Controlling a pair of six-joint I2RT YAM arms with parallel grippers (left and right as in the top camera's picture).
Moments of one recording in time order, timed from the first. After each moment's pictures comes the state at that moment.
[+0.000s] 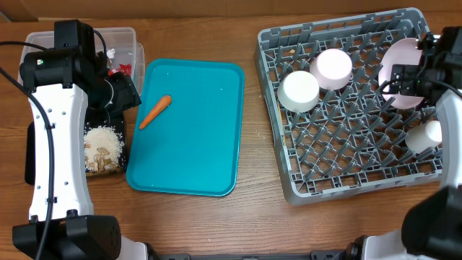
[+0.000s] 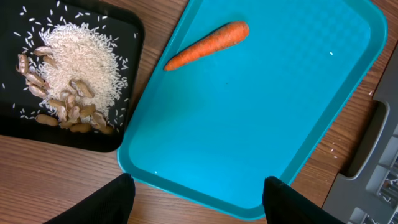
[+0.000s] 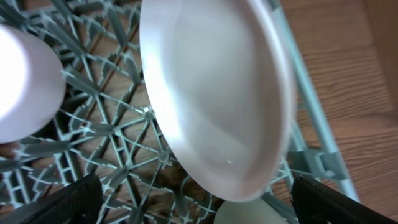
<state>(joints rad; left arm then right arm) 0.13 1.67 1.79 -1.45 0.10 -0.33 -0.31 1.67 1.51 -0.82 0.12 -0.17</state>
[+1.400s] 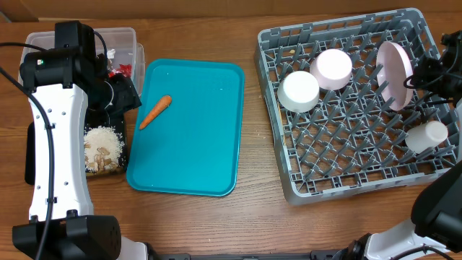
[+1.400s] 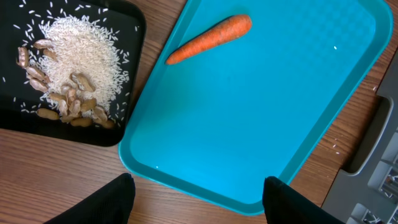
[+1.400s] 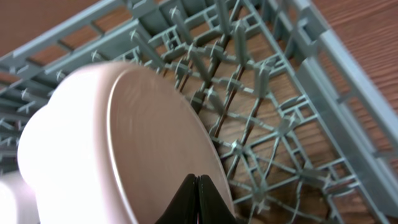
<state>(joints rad) 0.13 1.67 1.79 -1.47 0.10 -0.33 -0.48 1.80 1.51 -0.65 -0.34 -0.06</state>
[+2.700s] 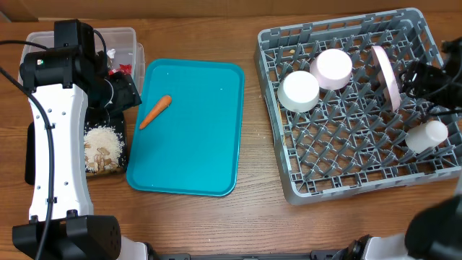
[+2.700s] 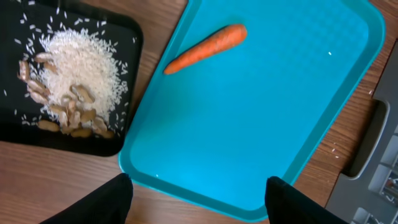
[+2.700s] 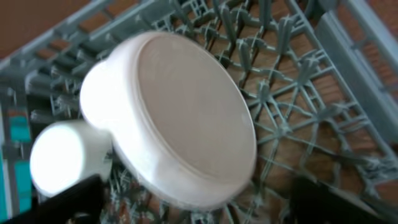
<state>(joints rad) 0.13 1.67 1.79 -1.44 0.10 -0.31 -0.47 1.62 1.52 -0.91 -0.37 -0.06</state>
